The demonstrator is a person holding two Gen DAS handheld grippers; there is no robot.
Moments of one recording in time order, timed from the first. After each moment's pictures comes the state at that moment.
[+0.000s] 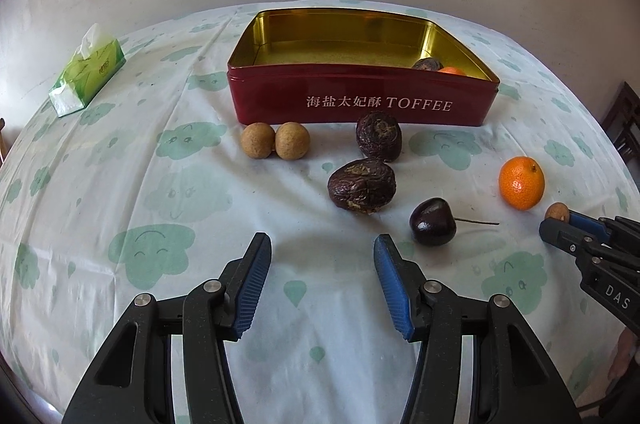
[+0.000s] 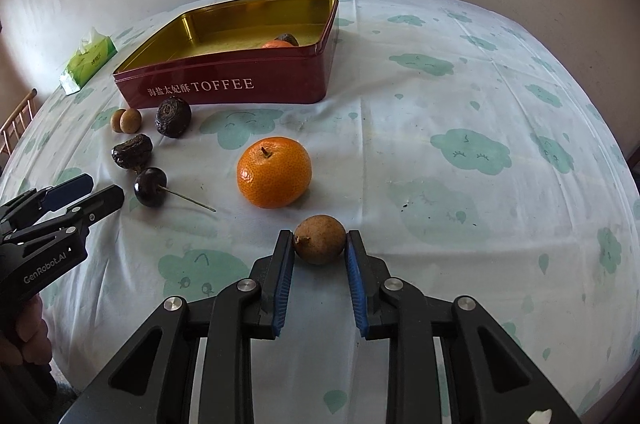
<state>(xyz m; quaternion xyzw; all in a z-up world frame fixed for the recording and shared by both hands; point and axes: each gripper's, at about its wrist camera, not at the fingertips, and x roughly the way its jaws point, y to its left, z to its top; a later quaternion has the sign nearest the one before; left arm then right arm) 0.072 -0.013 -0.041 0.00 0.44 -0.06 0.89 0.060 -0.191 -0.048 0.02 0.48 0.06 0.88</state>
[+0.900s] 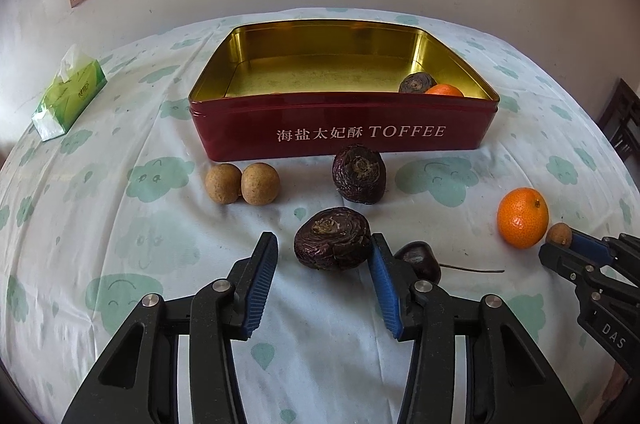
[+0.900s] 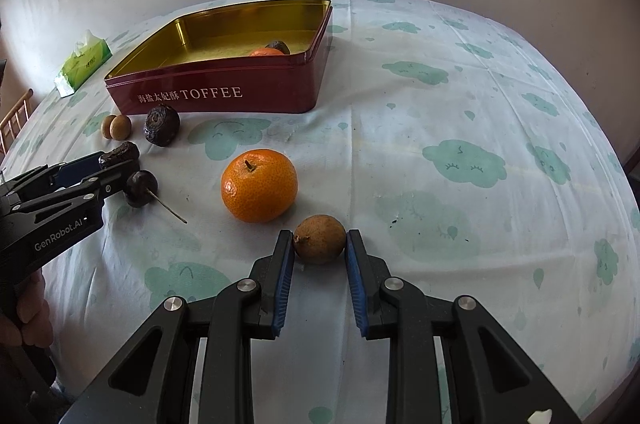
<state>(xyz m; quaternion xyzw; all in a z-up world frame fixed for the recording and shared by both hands) 0.100 -0.030 -0.043 0.01 0.43 -0.07 0.90 0.066 -0.195 -0.050 0.01 0.47 0.05 0.88</state>
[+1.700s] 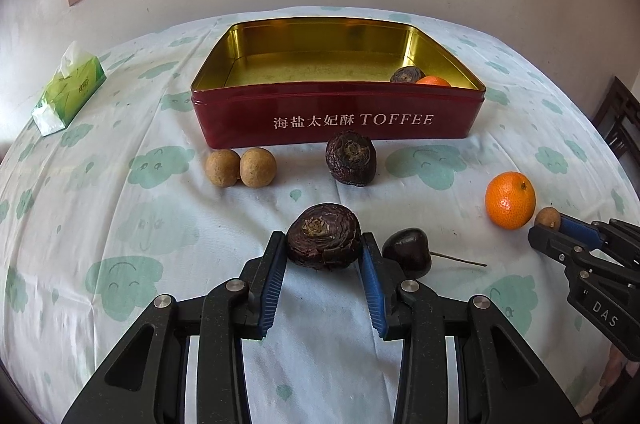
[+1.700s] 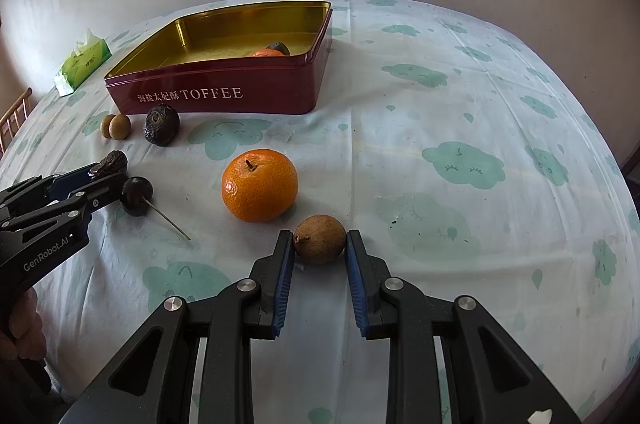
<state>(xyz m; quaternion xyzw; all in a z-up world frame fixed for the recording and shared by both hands) 0.086 -0.029 -0.041 0.01 0.43 -0.07 0.90 0.066 -0.194 -0.050 0.01 0.46 0.05 0.88</state>
